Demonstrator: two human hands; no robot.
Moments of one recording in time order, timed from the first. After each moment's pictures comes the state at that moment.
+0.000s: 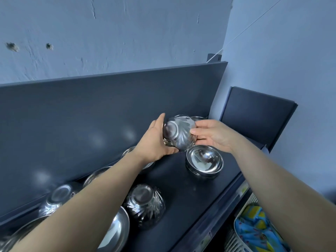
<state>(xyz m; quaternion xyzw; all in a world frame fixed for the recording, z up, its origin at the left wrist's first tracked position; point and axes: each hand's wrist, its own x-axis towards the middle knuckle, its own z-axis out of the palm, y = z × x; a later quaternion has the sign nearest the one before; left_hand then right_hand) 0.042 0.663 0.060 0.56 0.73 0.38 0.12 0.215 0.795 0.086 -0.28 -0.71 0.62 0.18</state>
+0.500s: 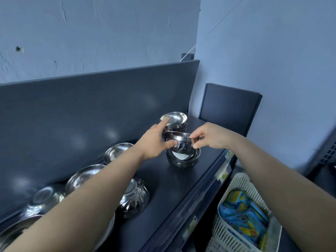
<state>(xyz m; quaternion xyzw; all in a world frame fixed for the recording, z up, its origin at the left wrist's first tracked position) 0.091 0.672 0.061 0.63 0.69 0.33 0.15 0.287 0.775 0.091 -0.34 -0.90 0.28 0.07</state>
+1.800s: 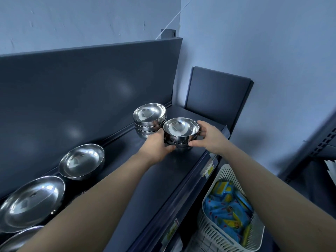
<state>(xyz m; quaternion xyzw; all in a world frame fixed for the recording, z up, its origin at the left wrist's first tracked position) 0.139 0.773 -0.002 0.59 0.72 0.31 0.19 0.326 0.864 0.014 -0.44 -0.77 0.40 0.22</state>
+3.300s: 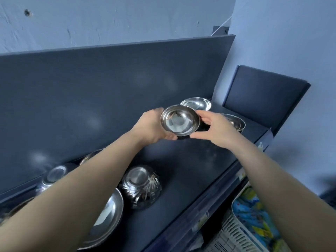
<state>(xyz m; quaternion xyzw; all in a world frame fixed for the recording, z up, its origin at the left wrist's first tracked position) 0.053 0.661 0.071 0.54 0.77 0.31 0.15 0.237 0.784 0.054 -0.30 -0.87 0.33 0.20</state>
